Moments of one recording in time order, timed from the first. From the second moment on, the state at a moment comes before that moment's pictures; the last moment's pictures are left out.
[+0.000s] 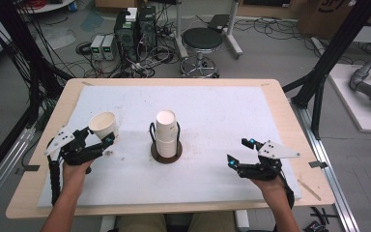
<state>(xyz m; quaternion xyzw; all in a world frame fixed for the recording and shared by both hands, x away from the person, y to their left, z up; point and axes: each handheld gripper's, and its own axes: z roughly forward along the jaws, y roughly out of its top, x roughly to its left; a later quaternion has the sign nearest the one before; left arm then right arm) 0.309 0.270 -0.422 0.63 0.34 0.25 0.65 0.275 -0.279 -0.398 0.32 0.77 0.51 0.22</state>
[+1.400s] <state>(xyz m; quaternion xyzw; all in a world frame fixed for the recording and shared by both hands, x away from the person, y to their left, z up) 0.309 0.240 -0.451 0.77 0.40 0.23 0.45 0.270 -0.276 -0.395 0.31 0.77 0.51 0.22</state>
